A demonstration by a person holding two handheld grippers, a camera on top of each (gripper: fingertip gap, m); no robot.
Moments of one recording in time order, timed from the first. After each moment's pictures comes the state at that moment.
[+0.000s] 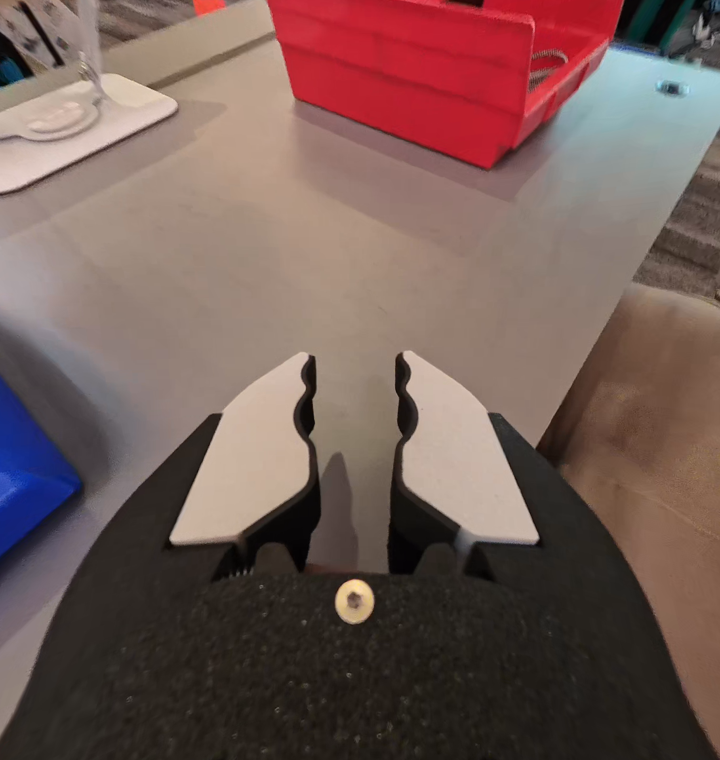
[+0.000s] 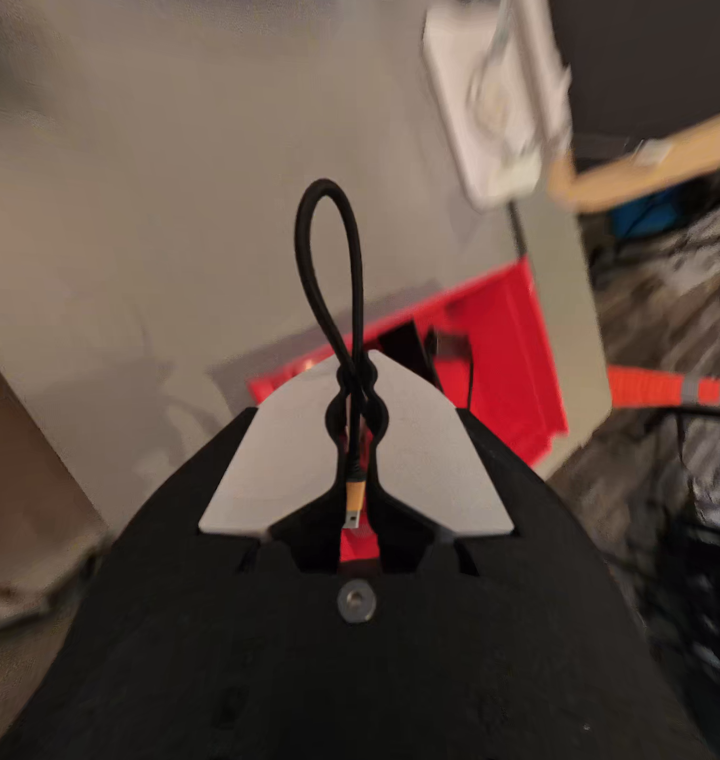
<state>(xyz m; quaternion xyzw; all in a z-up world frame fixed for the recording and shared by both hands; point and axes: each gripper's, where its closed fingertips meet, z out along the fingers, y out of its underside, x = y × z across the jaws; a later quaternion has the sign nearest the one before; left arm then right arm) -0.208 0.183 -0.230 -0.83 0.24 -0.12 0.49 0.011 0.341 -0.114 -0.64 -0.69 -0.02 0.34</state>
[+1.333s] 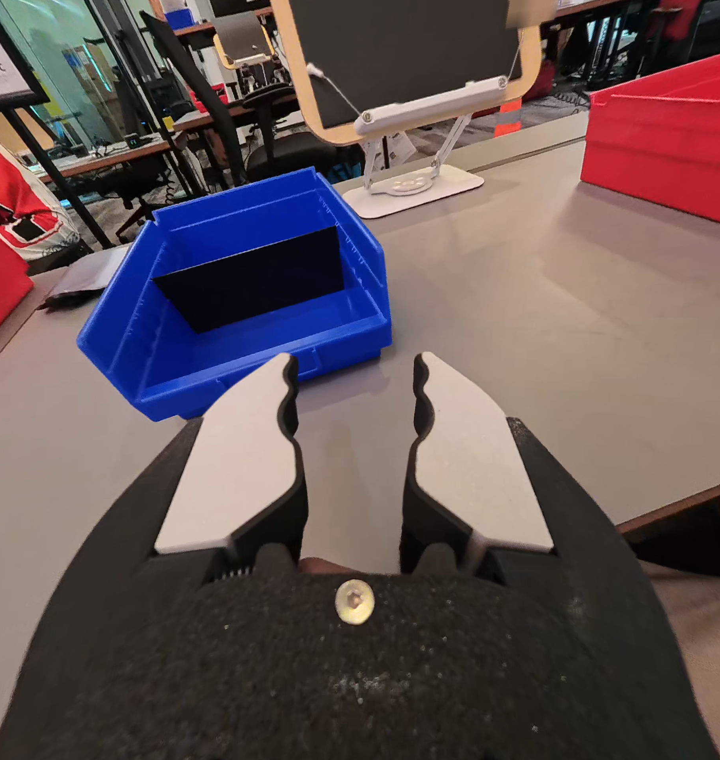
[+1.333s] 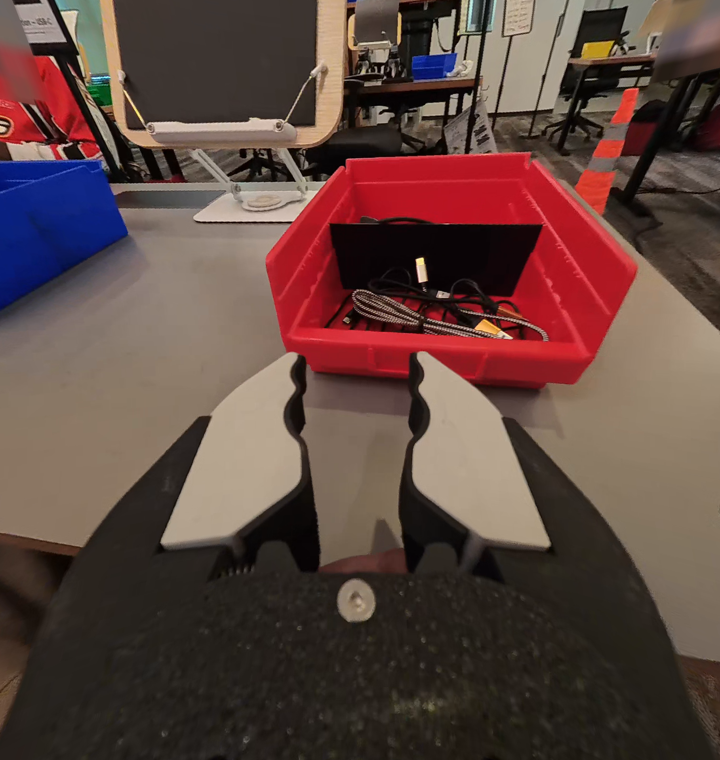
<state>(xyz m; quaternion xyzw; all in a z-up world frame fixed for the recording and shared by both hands) -0.359 0.111 -0.181 -0.78 0.03 0.10 0.61 0.101 0.276 -0.195 -0.75 -0.18 0.18 0.61</state>
